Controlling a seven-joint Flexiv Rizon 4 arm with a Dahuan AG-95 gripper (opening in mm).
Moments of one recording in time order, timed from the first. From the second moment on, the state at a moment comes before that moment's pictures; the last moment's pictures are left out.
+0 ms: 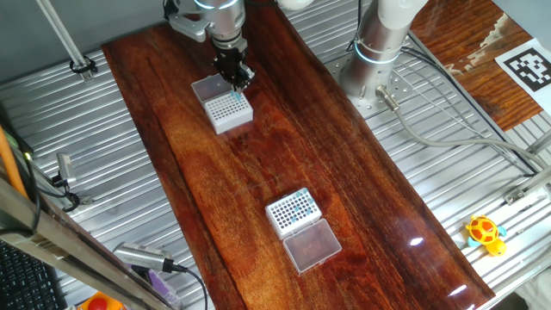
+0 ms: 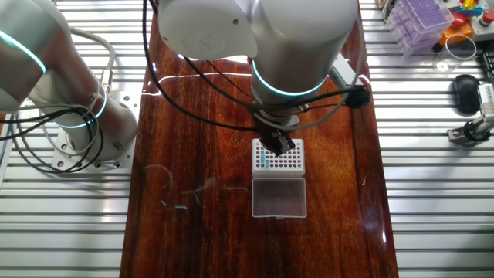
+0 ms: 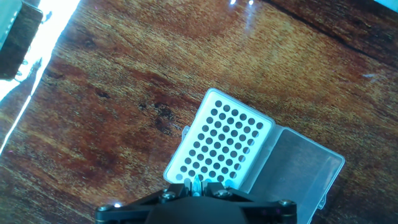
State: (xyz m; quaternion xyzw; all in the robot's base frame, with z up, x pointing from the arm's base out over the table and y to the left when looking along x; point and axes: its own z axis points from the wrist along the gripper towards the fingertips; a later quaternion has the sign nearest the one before) arm 0.401 -0.075 0.120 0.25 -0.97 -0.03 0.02
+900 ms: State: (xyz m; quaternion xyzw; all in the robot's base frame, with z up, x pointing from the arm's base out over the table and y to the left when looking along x) arm 0.399 -0.078 0.121 0.25 -0.97 -0.03 0.03
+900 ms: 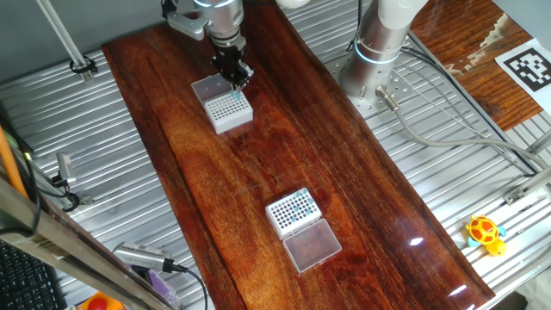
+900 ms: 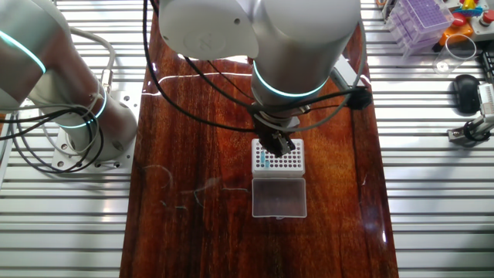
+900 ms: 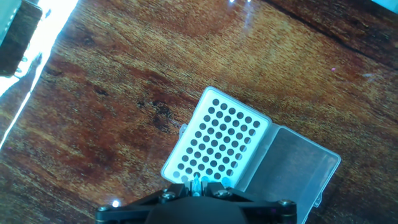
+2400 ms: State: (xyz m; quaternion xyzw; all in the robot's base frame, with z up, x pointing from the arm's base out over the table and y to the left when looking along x) arm 0.402 -0.076 0.101 0.25 -0.97 -0.02 0.03
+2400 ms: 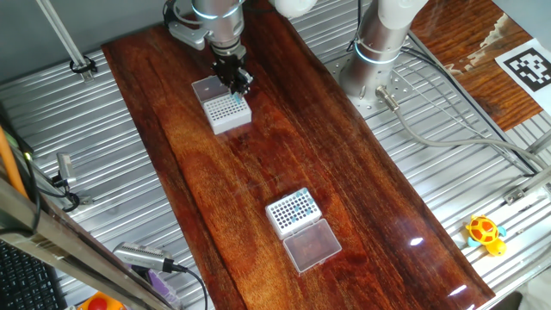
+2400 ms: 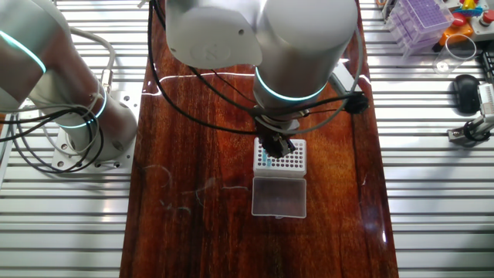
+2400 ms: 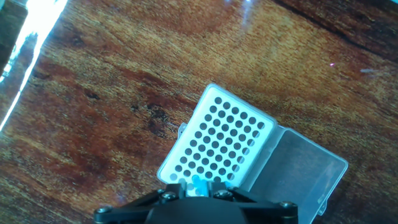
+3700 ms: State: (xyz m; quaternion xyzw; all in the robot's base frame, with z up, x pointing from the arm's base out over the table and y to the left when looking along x) arm 0.411 0.078 0.112 0.15 -0.99 -0.02 0.04
